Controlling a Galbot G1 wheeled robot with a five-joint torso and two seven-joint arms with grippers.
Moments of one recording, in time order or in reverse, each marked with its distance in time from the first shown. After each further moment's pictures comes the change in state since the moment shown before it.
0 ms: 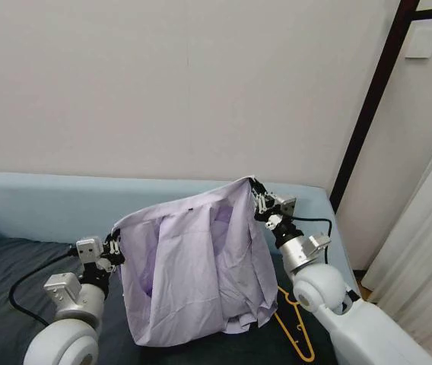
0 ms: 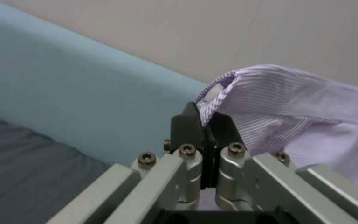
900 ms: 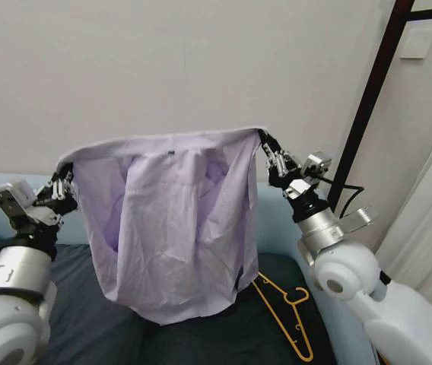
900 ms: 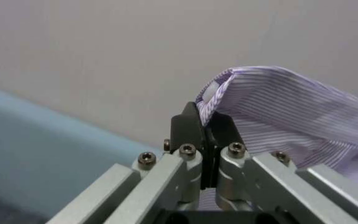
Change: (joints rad) left arm 0.010 0.081 -0.153 -0.186 -0.037 -0.009 -0.070; right arm -0.018 -0.029 0.014 0.160 0.144 -0.028 0.109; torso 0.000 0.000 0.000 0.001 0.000
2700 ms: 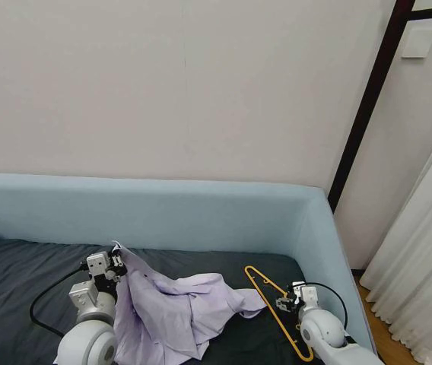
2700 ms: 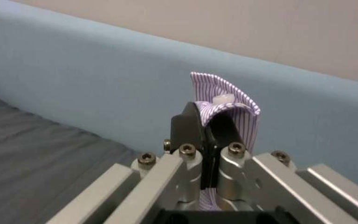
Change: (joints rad) left arm -0.068 -0.054 0.214 0.429 0.209 -0.068 0.067; right arm -0.170 0.128 0.116 -0.579 -0.130 -0.769 0.134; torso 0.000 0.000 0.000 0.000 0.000
